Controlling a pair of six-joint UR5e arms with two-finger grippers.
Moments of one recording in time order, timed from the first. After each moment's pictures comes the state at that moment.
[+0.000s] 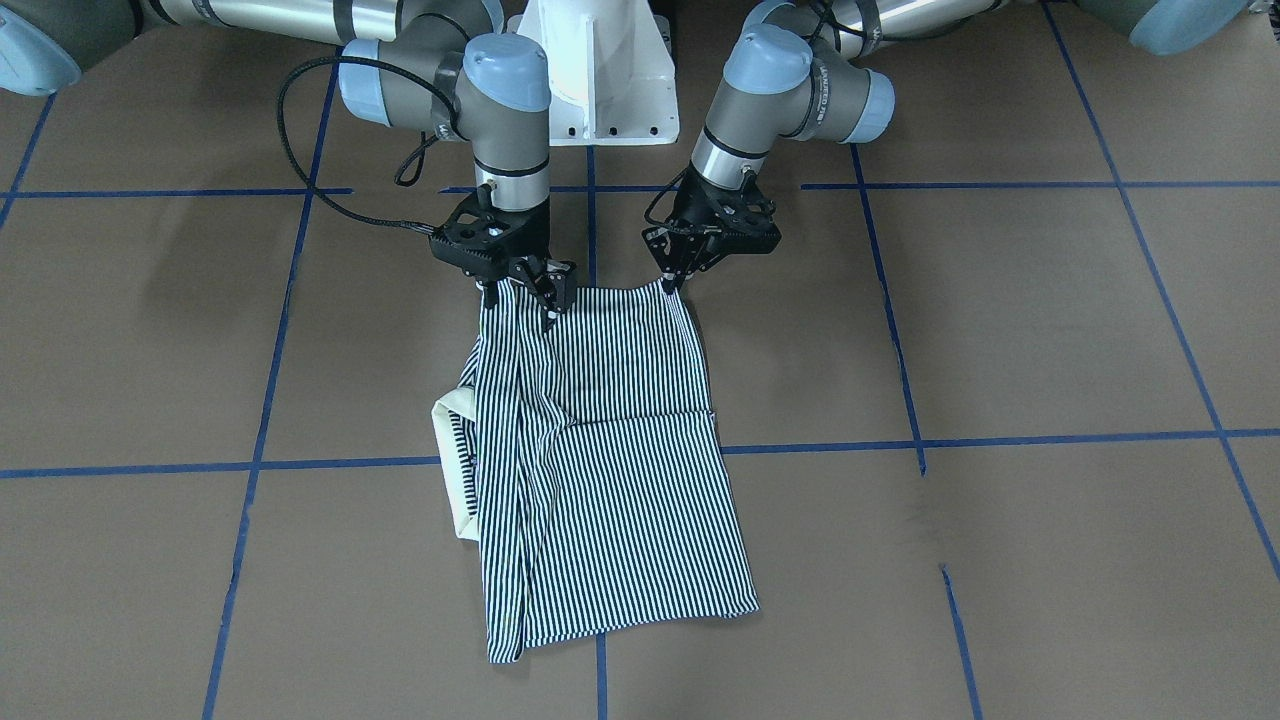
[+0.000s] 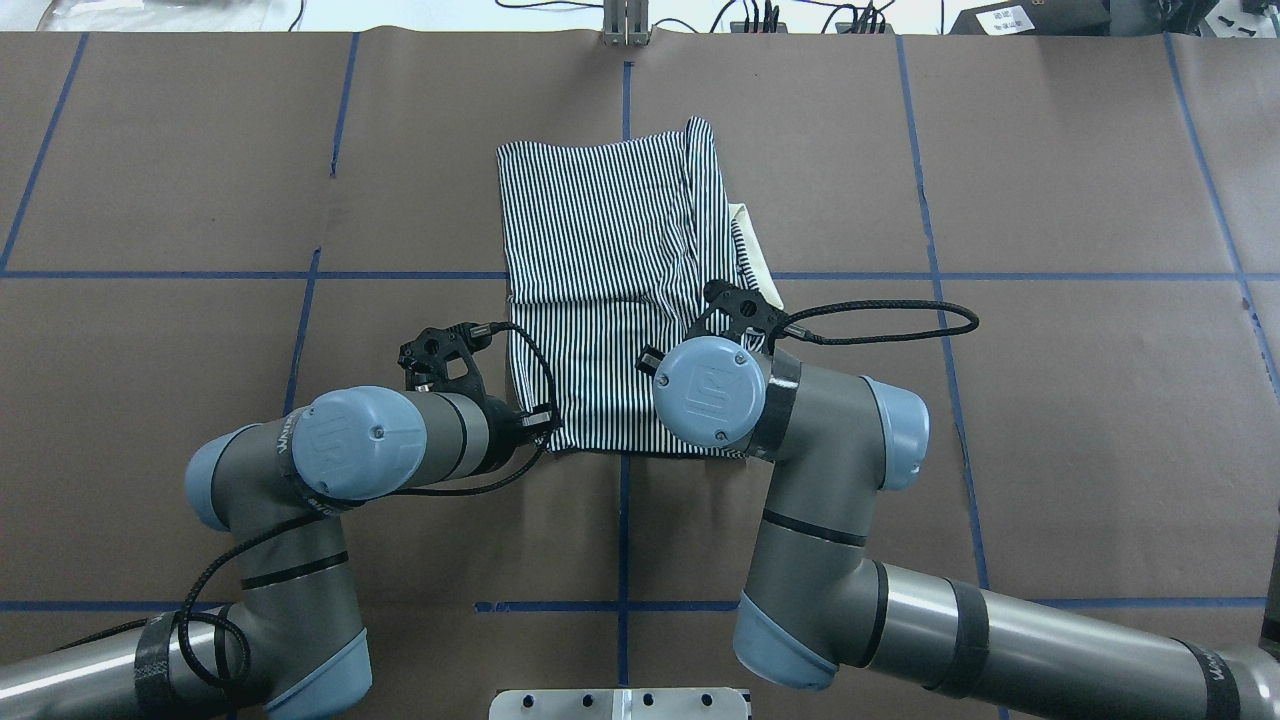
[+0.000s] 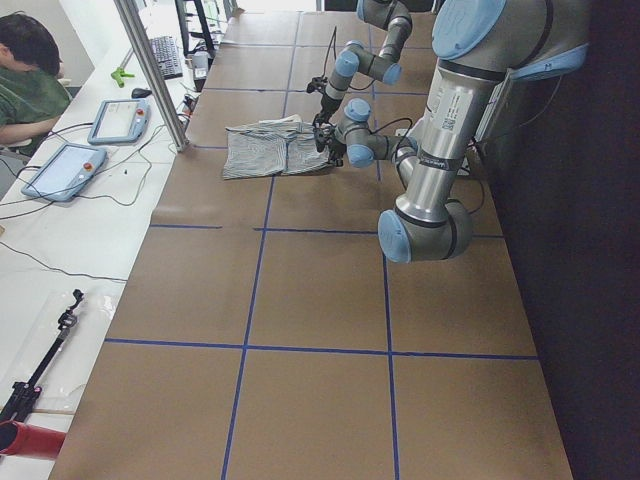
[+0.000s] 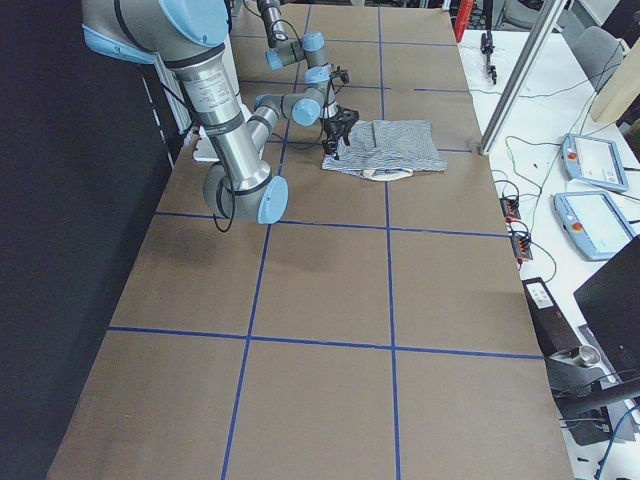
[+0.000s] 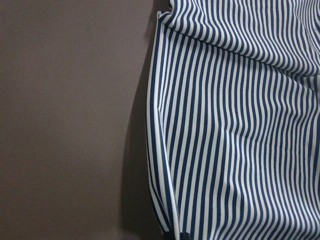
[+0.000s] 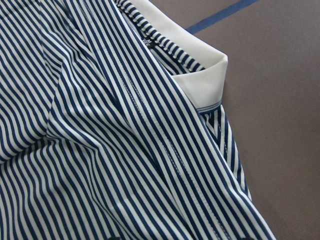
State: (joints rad) left arm -0.37 -2.03 -1.73 -2.07 -1.61 -1.61; right arm 0.38 -0.91 1.64 -1.56 1.49 1.81
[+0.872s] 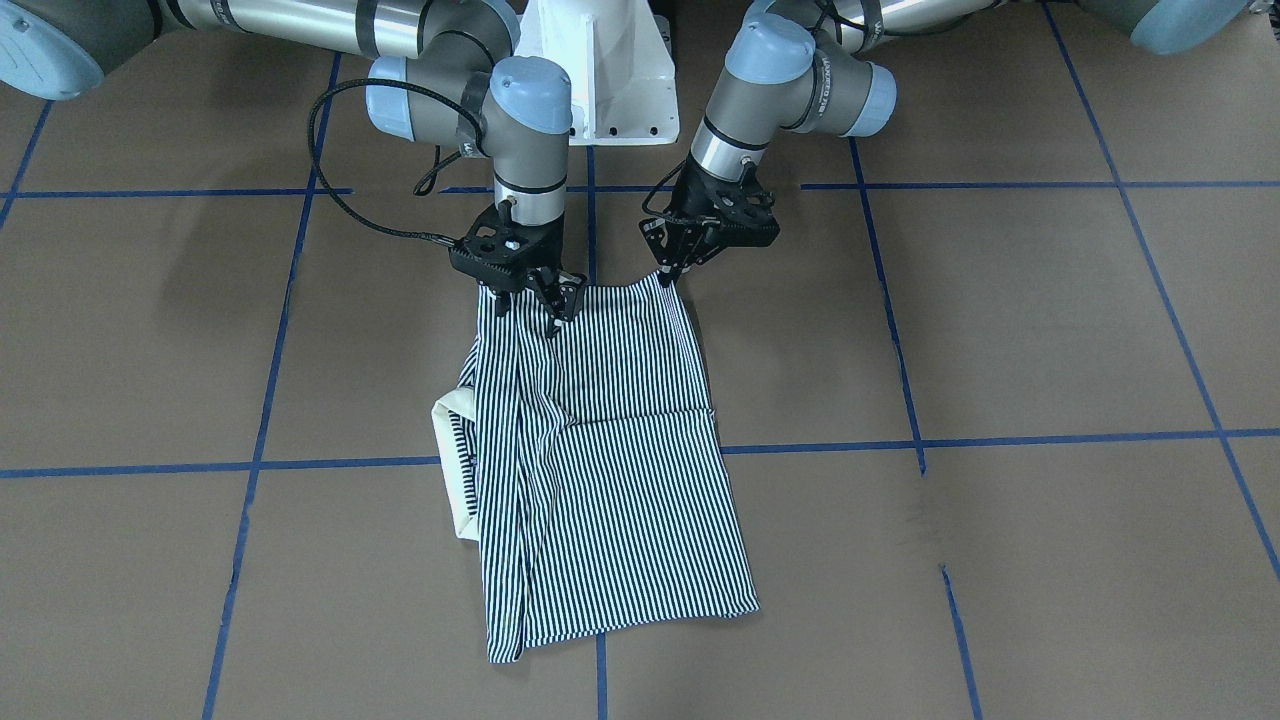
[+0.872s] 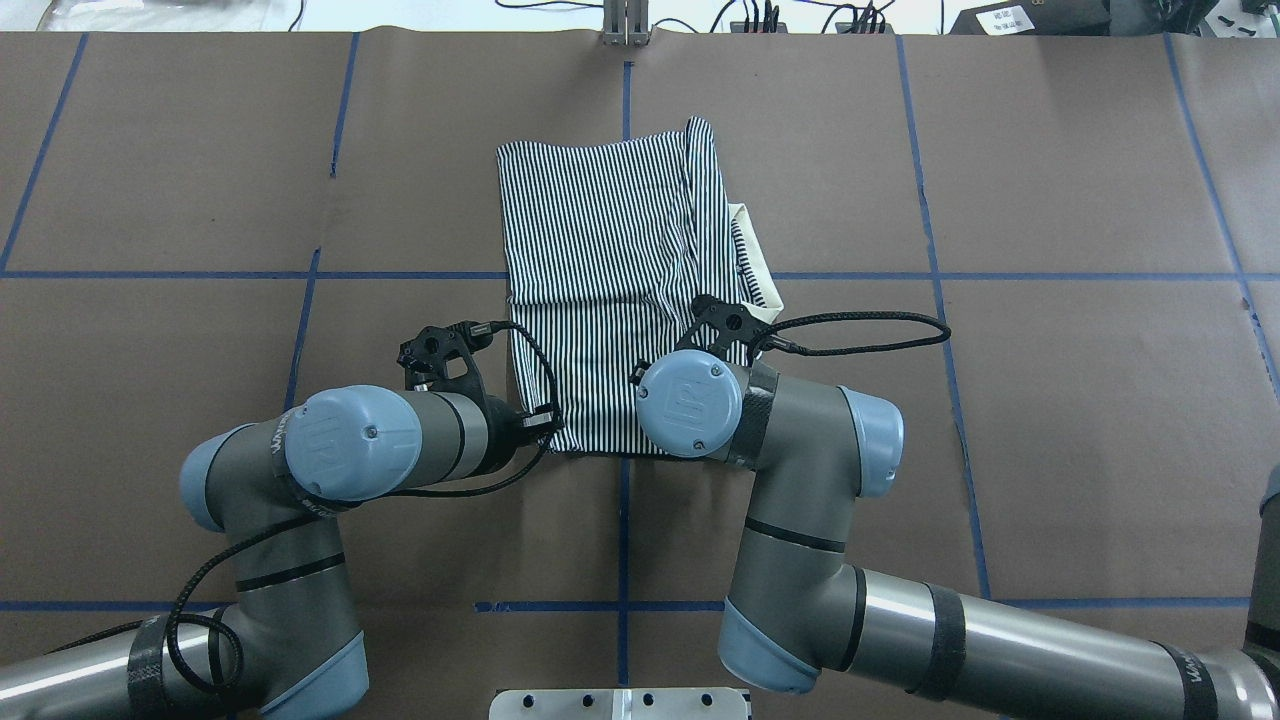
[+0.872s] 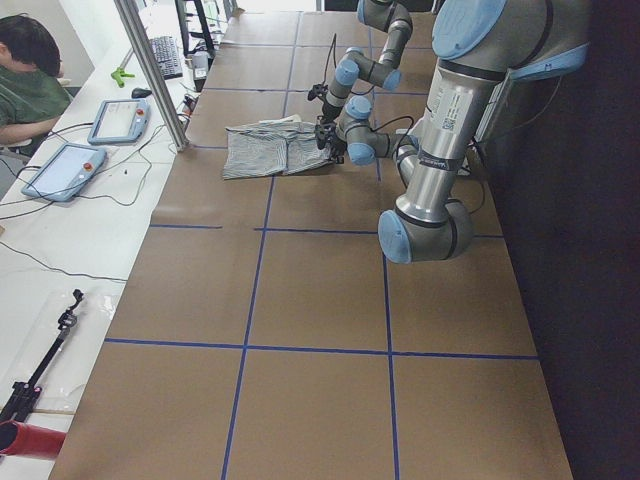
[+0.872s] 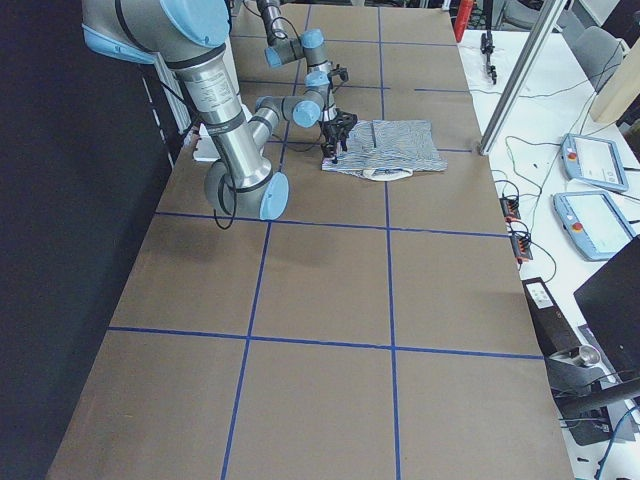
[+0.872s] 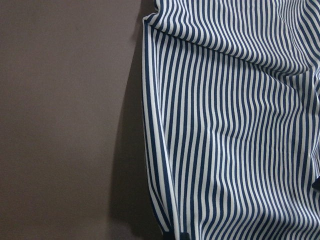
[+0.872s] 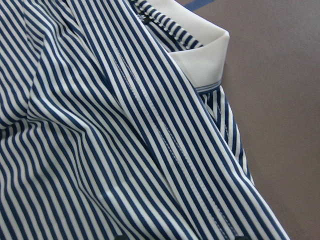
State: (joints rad) left arm -0.37 -2.02 -1.74 -2.07 -1.61 -1.60; right arm 0.36 -0.90 1.60 -1.57 1.50 1.81
